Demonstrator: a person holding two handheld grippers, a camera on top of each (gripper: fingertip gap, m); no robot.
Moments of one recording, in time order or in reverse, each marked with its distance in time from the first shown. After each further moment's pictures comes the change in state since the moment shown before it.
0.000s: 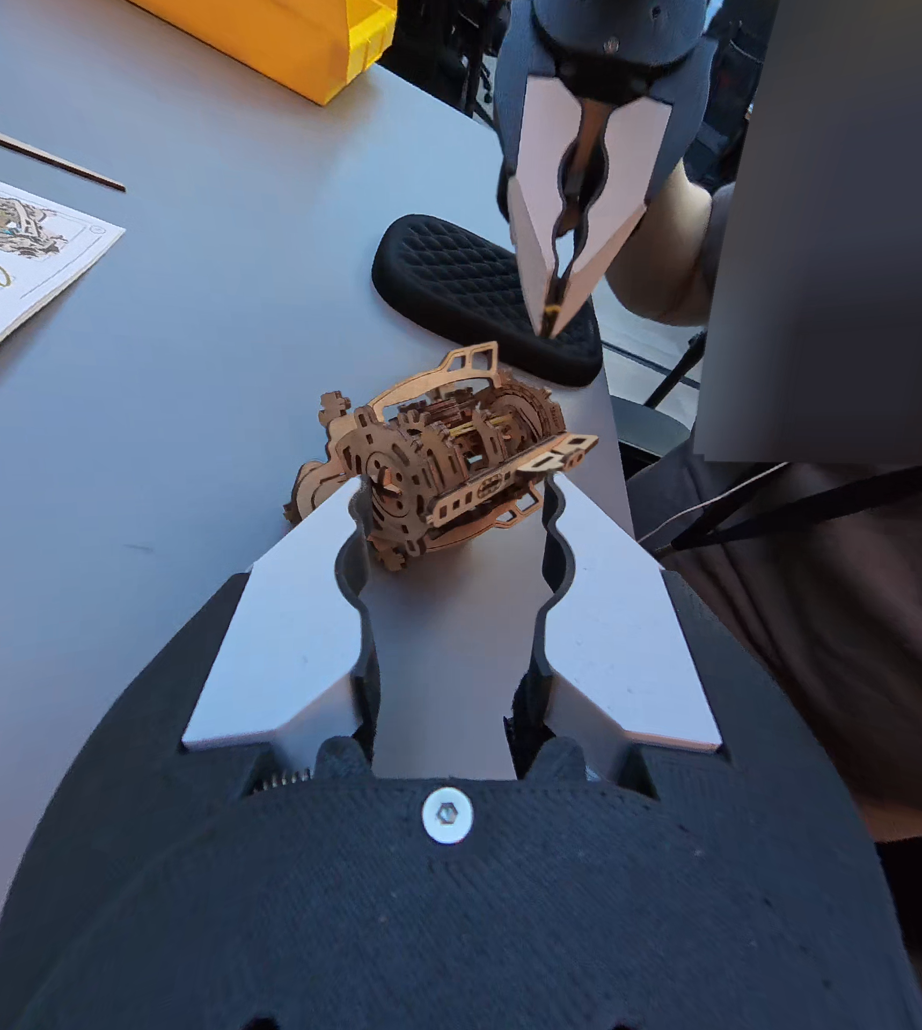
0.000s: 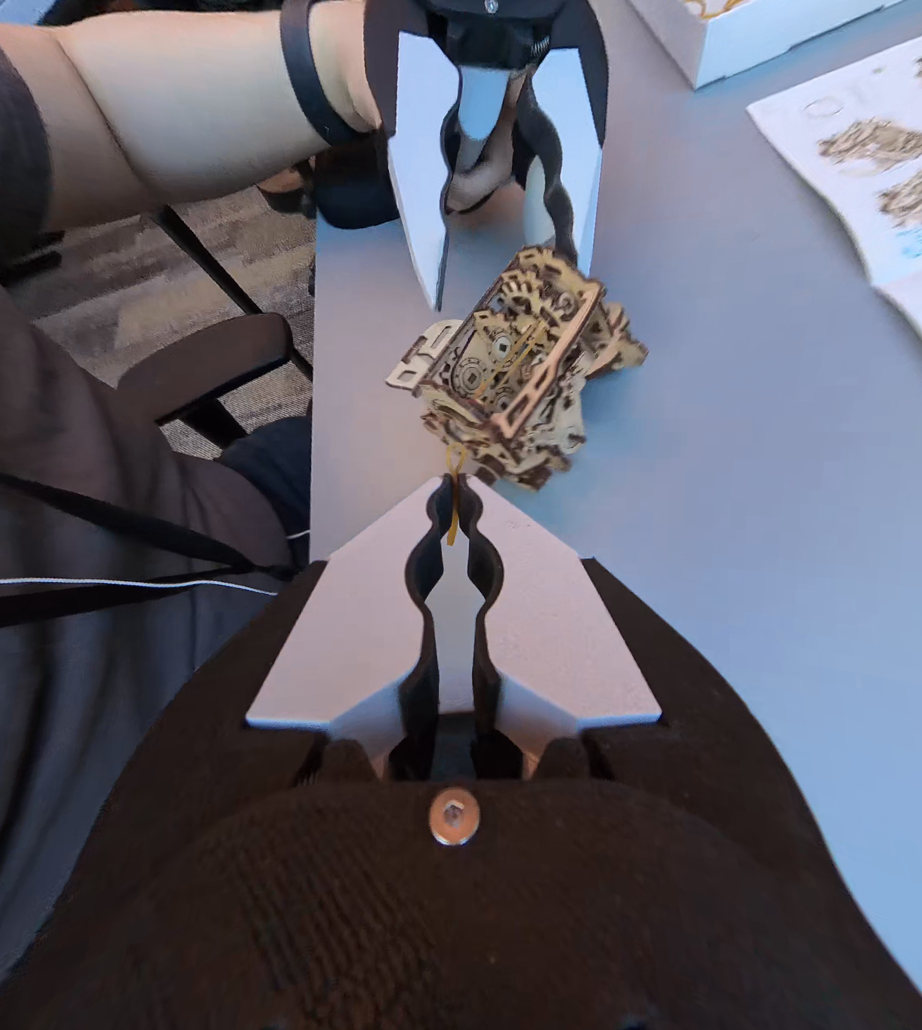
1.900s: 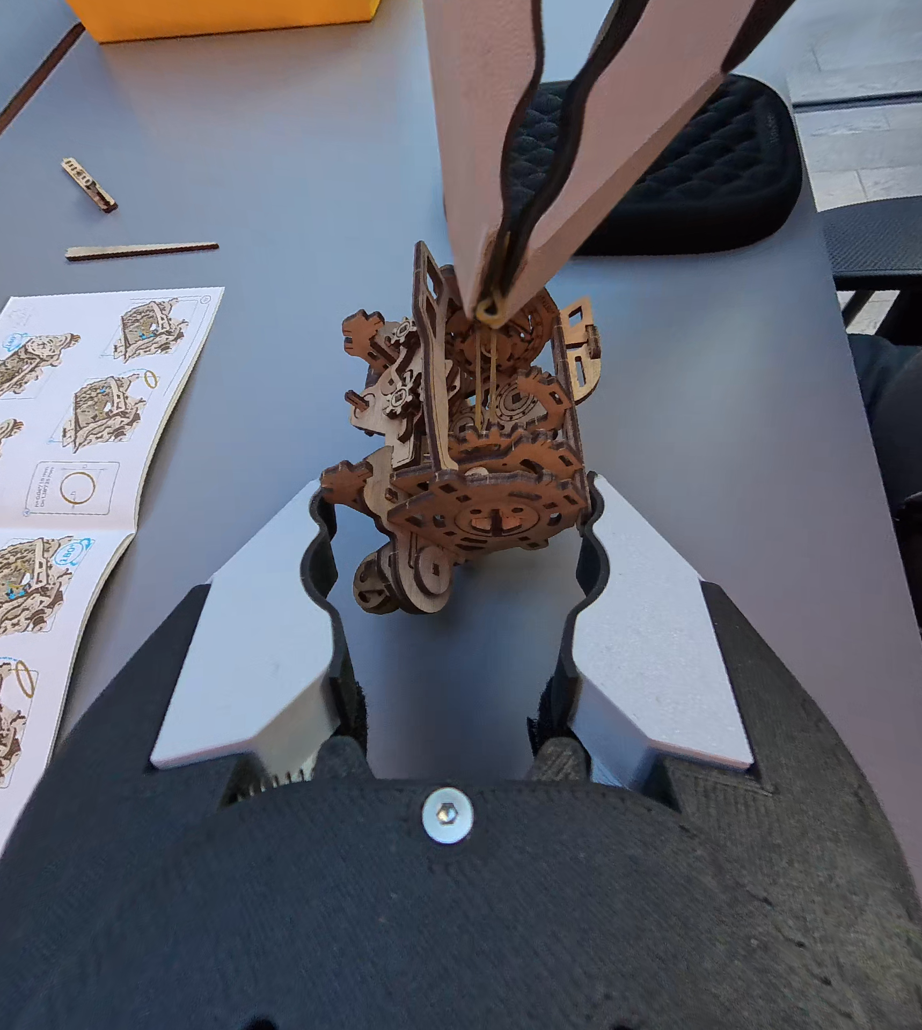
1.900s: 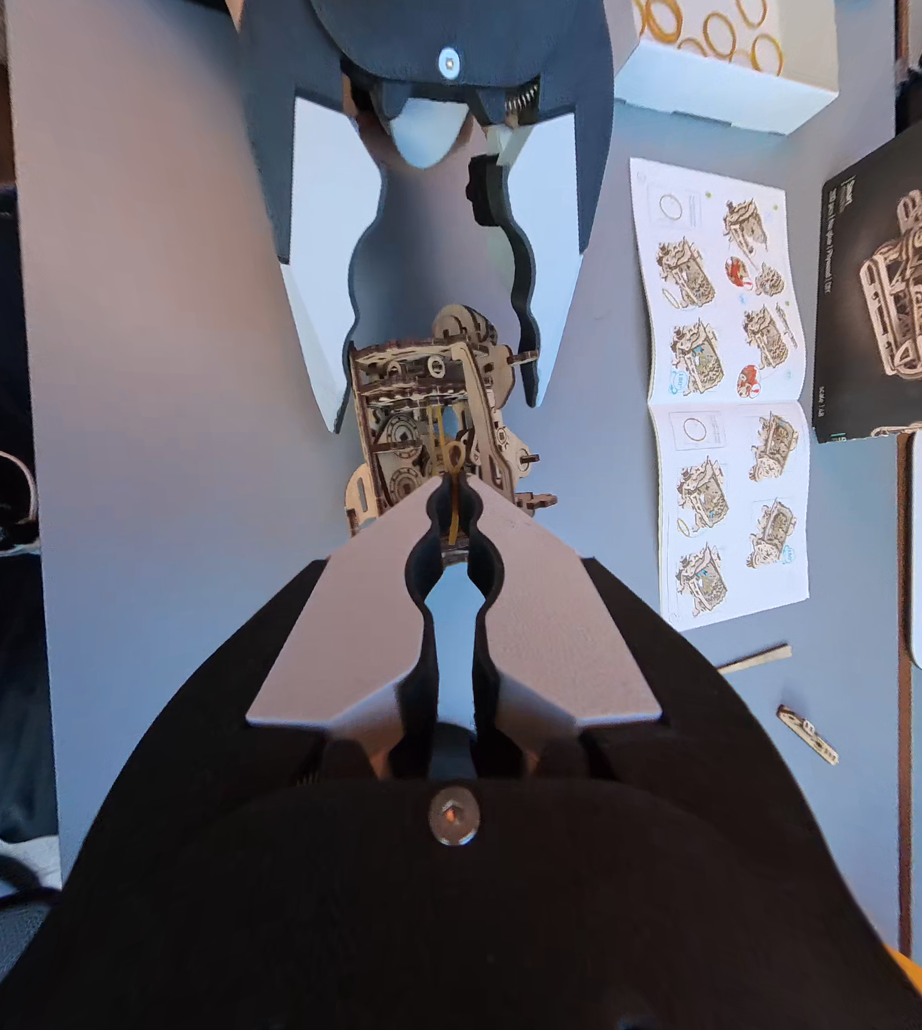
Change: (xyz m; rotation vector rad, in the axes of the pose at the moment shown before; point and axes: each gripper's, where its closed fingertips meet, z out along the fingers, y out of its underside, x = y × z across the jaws) left arm -0.031 0.009 0.023 -0.186 -0.288 0.420; right arm 0.039 -0.035 0.030 -0.339 0.413 -0.471
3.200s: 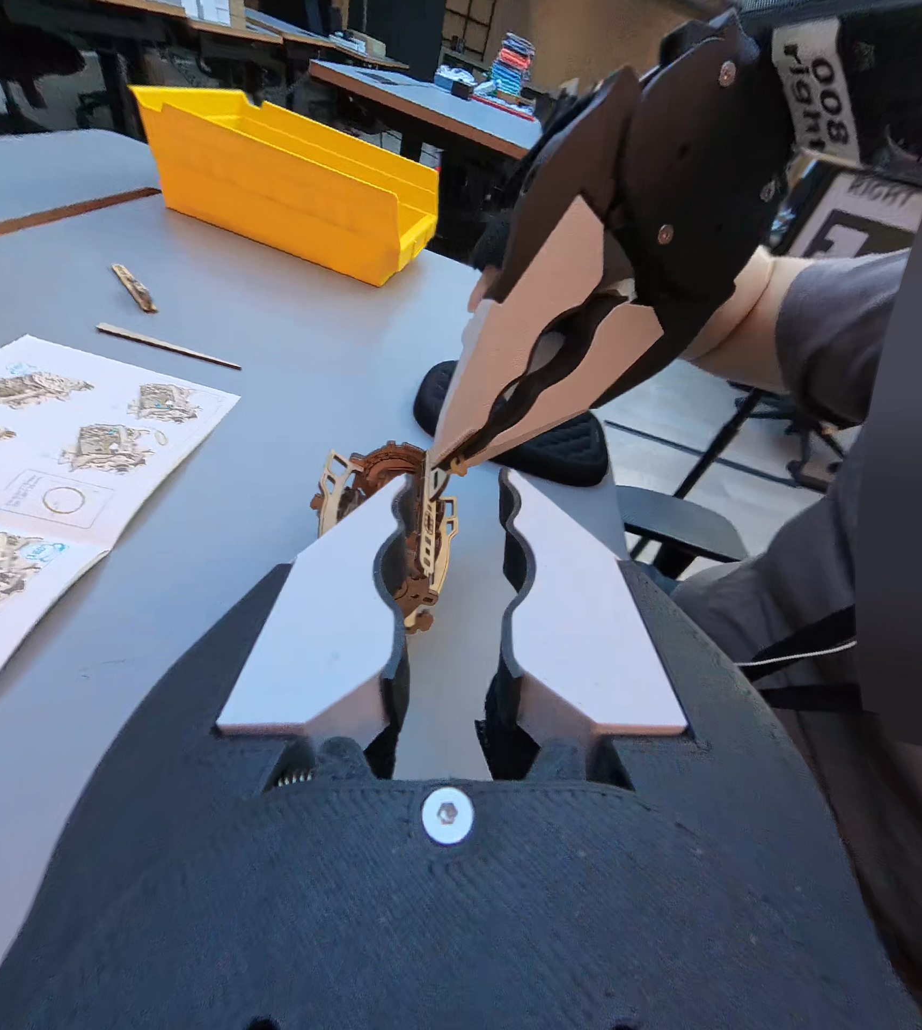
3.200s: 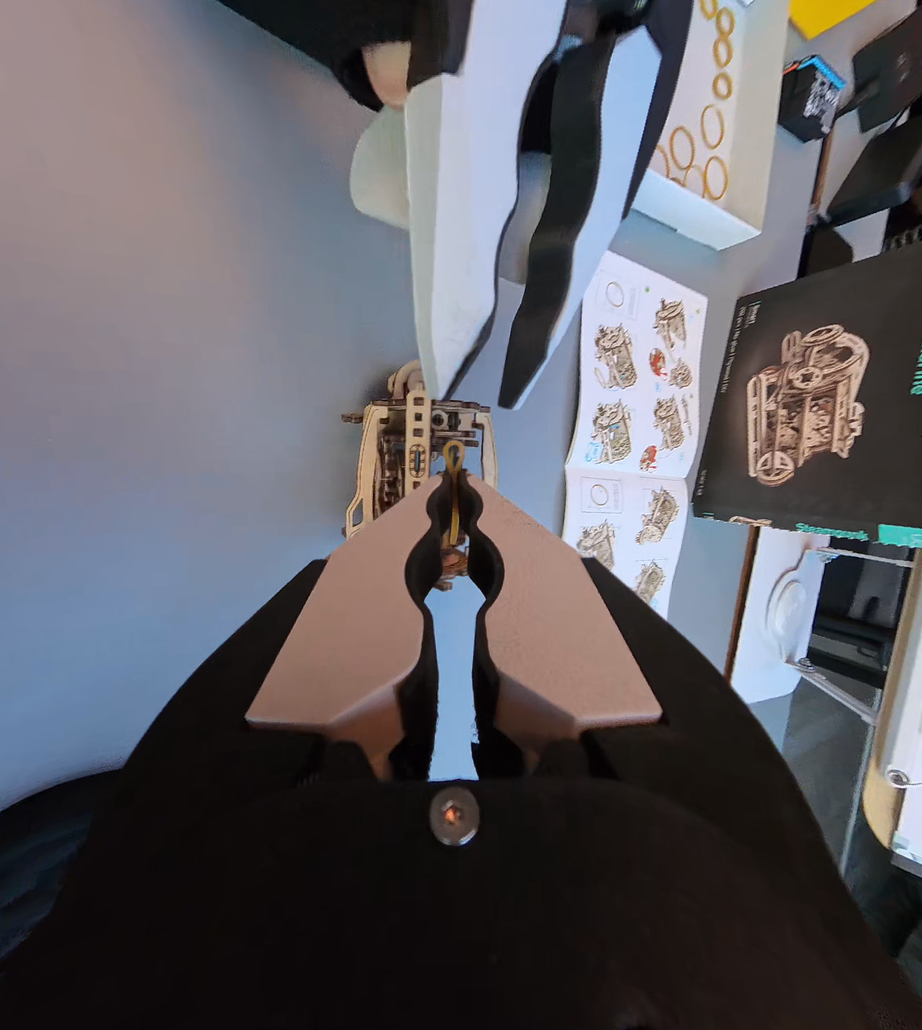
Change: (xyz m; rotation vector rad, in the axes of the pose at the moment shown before) left arm -0.012 -0.057 -0.070 0.377 0.150 -0.369; right arm 0.020 -0.035 0.001 -0.045 0.068 -0.237
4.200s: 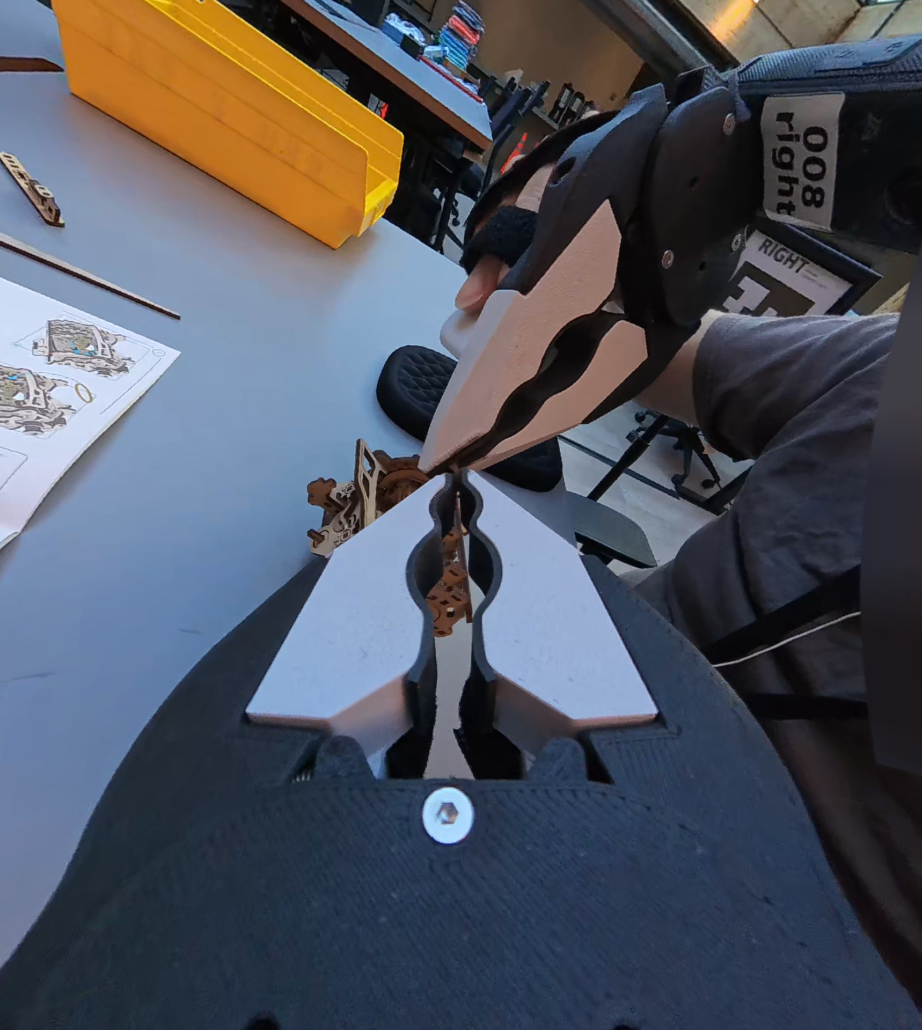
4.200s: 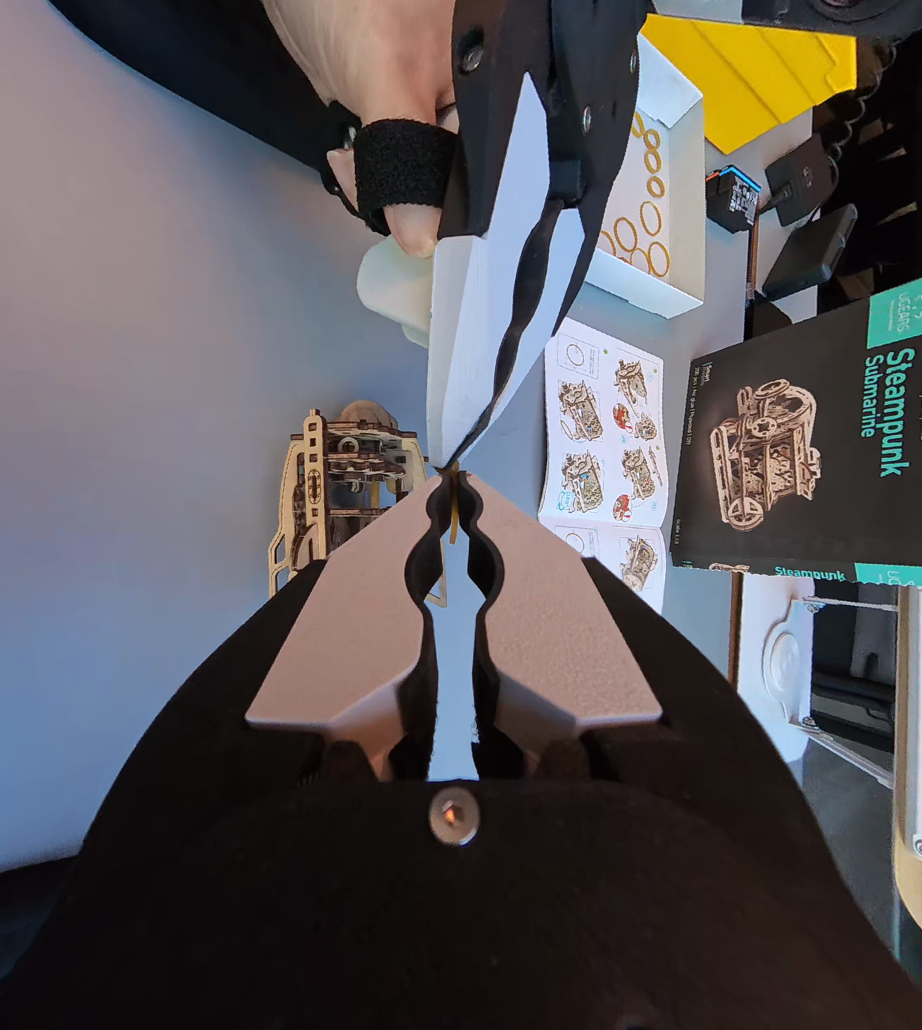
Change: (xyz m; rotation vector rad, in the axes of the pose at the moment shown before) left arm -0.011 0.002 0.011 -0.040 0.139 -0.197; right arm 0.016 -0.010 0.007 0.160 0.034 0.009
